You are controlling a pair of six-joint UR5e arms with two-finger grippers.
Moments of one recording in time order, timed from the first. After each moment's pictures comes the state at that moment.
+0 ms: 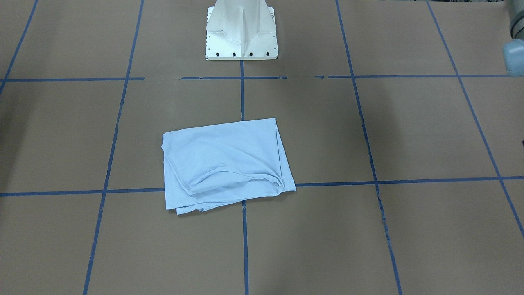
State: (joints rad) left arm -1.44 -1.83 -1.58 -1.78 -2.15 0.07; right arm 1.60 -1.41 1.39 -1.54 2.43 -0.09
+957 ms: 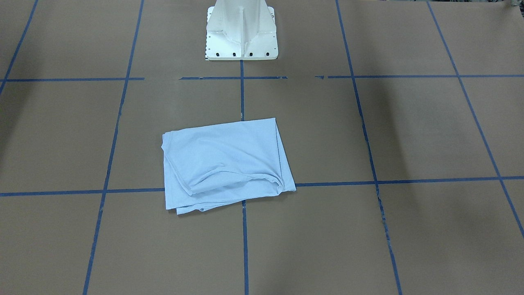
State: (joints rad) left arm -1.51 -1.60 -1.57 -1.78 -2.19 0.18; right arm 1.66 -1.64 1.70 -1.69 2.43 0.01
